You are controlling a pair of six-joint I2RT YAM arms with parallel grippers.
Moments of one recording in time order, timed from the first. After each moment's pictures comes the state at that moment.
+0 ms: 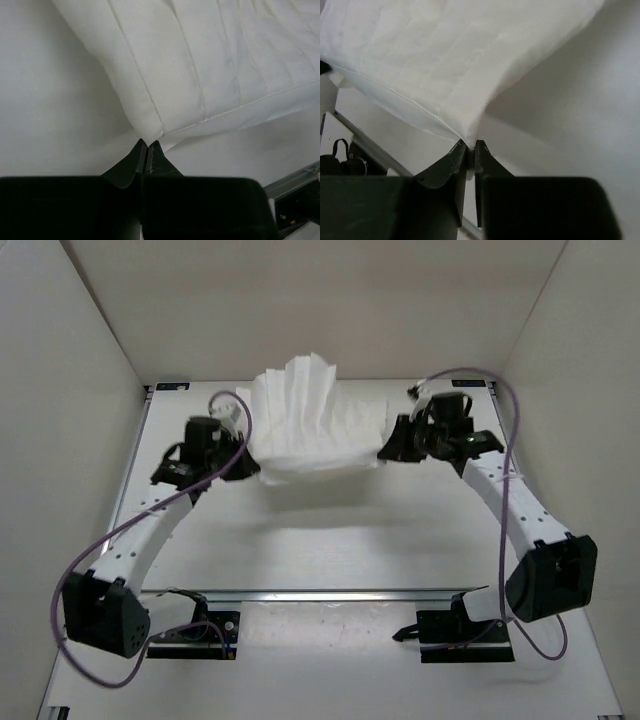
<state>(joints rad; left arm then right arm) -0.27 1.21 1.17 -0.54 0.19 -0.35 0.25 1.36 1.34 -0.57 -0.46 0.29</state>
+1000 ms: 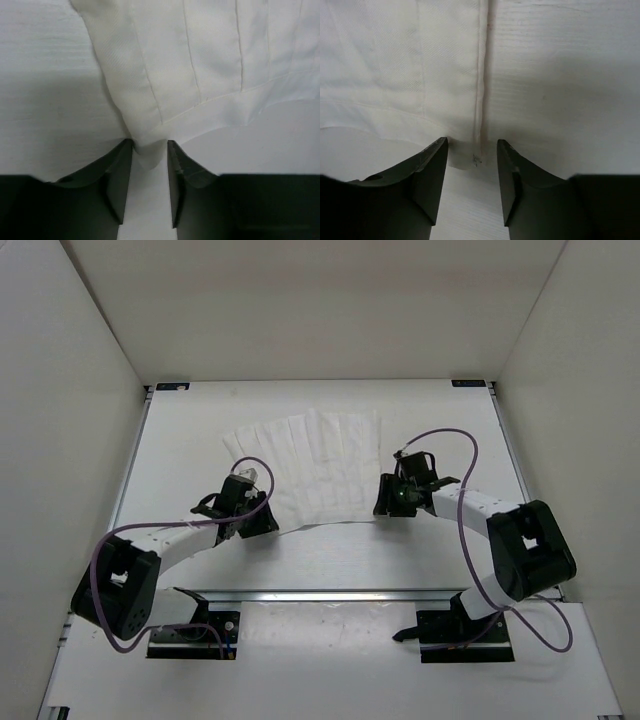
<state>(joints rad) -0.44 1.31 0.53 -0.15 0.09 -0.61 0.37 1.51 0.75 -0.23 -0.17 0.42</state>
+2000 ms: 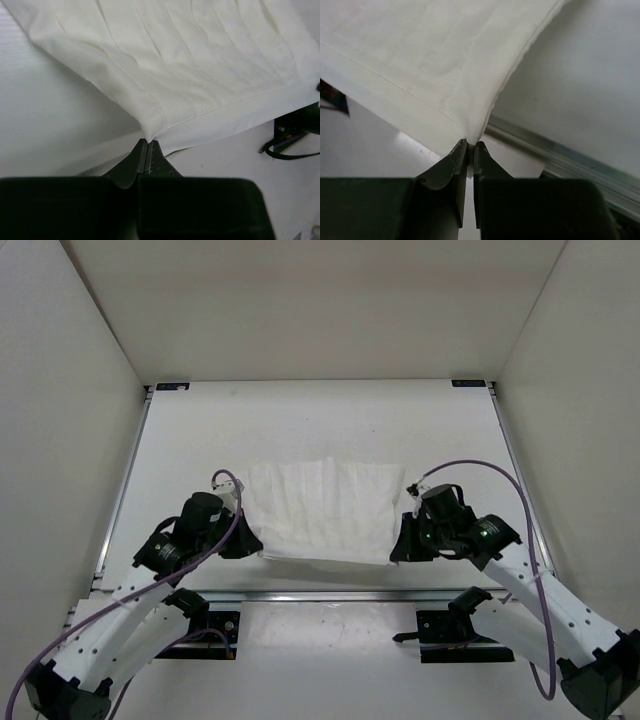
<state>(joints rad) -0.51 0.70 0.62 -0.70 0.18 -0.55 0.56 0.85 0.73 -0.85 -0.23 0.51</state>
